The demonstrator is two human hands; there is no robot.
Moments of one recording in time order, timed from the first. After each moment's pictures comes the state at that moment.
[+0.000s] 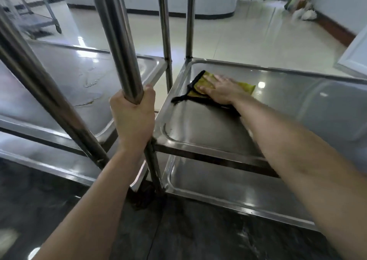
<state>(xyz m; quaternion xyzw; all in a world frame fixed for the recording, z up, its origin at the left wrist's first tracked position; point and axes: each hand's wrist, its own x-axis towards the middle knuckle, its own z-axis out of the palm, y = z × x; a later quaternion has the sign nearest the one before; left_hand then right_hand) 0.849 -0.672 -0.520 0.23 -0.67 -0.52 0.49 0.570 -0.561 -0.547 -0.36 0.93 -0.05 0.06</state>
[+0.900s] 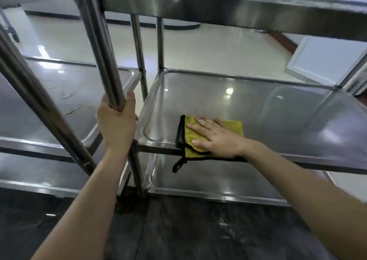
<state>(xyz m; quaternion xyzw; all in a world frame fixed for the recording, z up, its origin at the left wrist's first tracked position) 0.857 -0.659 -0.511 0.27 -0.67 -0.50 0.49 0.703 -0.422 -0.548 -0.45 0.88 -0.06 0.15</state>
